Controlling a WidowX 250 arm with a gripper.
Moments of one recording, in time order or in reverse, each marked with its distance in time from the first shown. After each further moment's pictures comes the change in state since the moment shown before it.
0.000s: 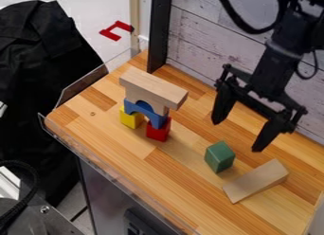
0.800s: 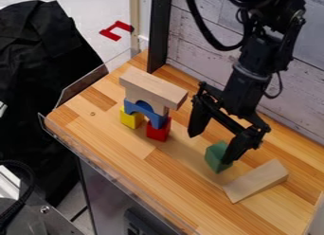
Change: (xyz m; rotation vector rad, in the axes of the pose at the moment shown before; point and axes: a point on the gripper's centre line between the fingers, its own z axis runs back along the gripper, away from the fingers) arm -0.003 0.024 -0.031 0.022 0.005 -0.054
